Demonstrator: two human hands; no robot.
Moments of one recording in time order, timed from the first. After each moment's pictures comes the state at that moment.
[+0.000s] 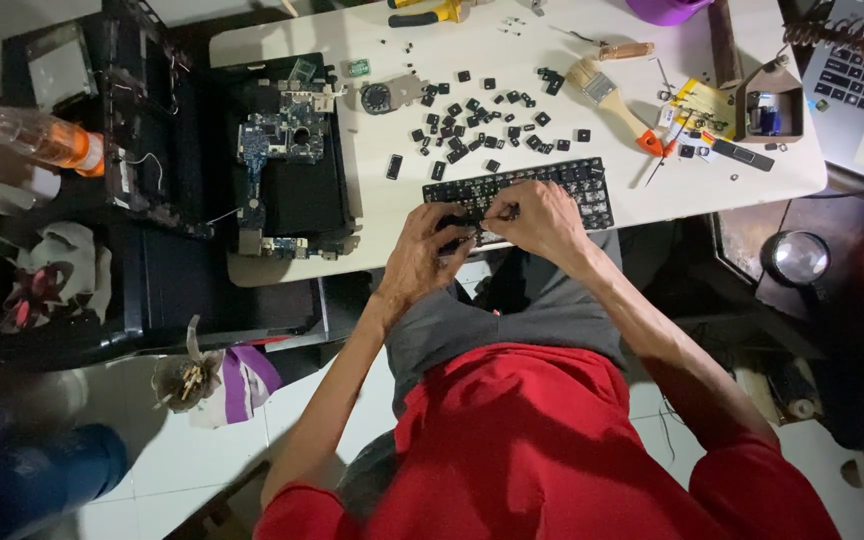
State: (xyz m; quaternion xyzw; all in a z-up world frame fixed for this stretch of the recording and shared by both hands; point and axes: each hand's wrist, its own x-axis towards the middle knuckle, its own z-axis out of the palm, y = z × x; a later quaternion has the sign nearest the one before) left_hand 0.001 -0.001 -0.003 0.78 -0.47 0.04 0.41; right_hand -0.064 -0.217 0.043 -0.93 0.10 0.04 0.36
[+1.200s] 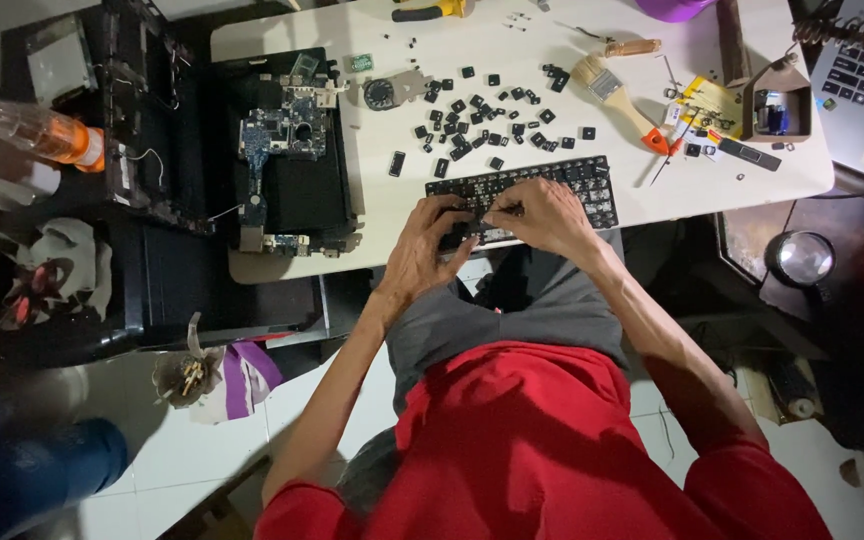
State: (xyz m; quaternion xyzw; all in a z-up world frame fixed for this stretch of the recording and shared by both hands) left_hand 0.000 -0.002 0.014 0.78 -0.43 -0.01 0.44; right_hand -0.063 -0.223 0.051 -0.92 0.05 0.08 0.38
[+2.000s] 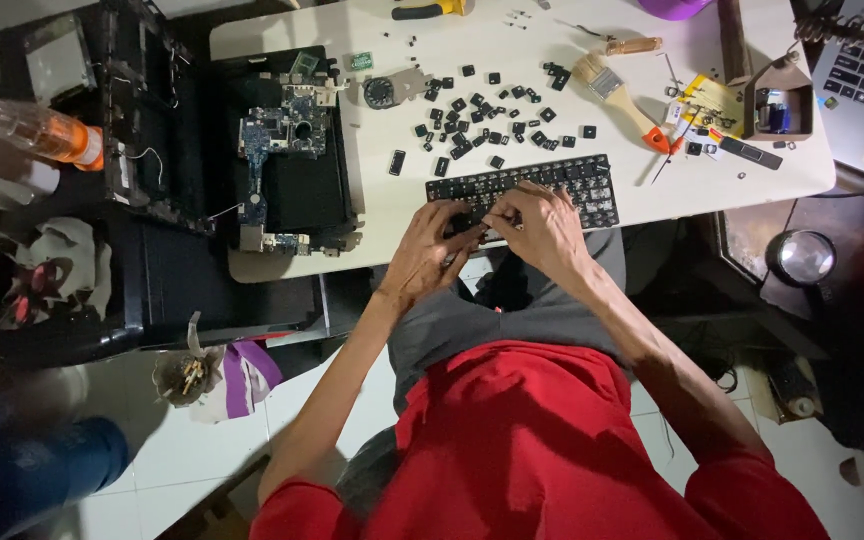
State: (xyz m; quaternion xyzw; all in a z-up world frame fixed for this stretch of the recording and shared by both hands) left_hand 0.003 0.003 -0.005 0.77 -0.54 0.07 0.33; right_hand -0.078 -0.211 0.012 -0.94 0.07 -0.05 0.33
